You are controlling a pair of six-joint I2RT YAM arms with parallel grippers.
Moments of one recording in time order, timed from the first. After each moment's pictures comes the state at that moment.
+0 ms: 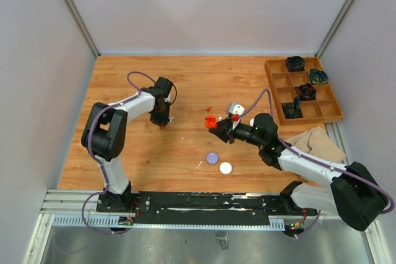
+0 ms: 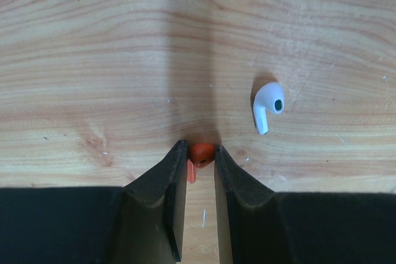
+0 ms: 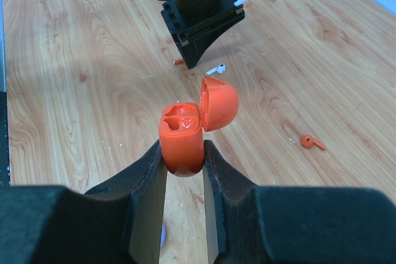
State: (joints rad) left arm -0.36 1.84 1.18 -0.60 -0.15 -0.28; right arm 0.67 1.15 0.45 0.58 -0.47 -0.07
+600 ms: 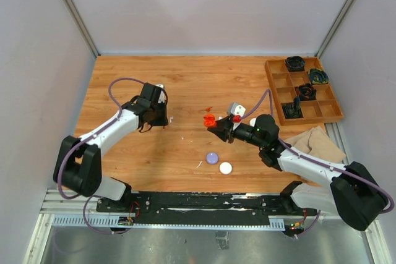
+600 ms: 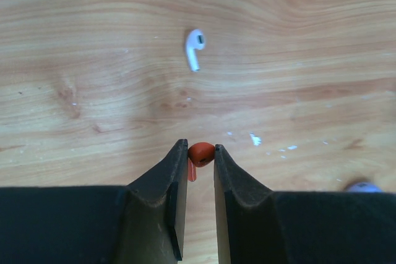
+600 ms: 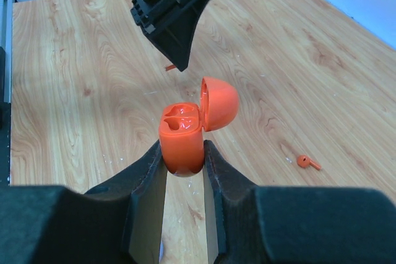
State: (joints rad) left arm -0.37 1.47 0.95 -0.48 -0.03 -0.36; right arm 0.68 1.15 0.44 0.65 -0.48 -0.07
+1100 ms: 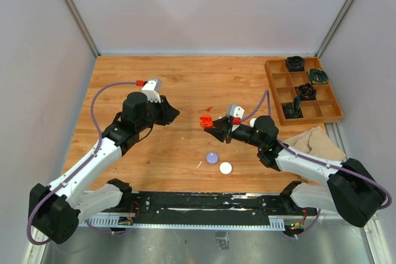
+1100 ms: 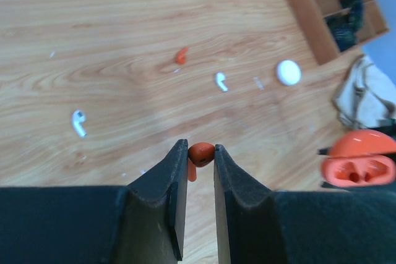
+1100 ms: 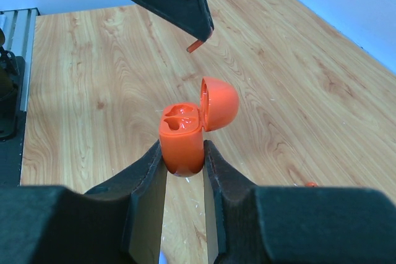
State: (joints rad) left arm -0.46 1.02 0.75 -0.15 0.12 -0.43; right arm 0.70 1.18 0.43 0.77 -0.51 -0.07
